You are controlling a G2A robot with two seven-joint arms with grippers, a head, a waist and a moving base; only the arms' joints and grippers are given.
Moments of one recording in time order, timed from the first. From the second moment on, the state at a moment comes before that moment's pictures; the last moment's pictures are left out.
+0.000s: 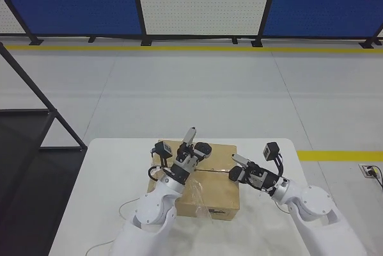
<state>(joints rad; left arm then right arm) 0.86 -1.51 -1.13 -1.36 -0.43 -0.29 -0.24 -0.86 -1.16 1.25 -1.36 0.38 -0.06 0.77</state>
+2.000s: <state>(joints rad) 1.20 -1.36 -1.74 -1.76 -0.46 0.19 -0.57 -0.86 -1.16 1.25 -1.36 0.38 -0.03 0.76</state>
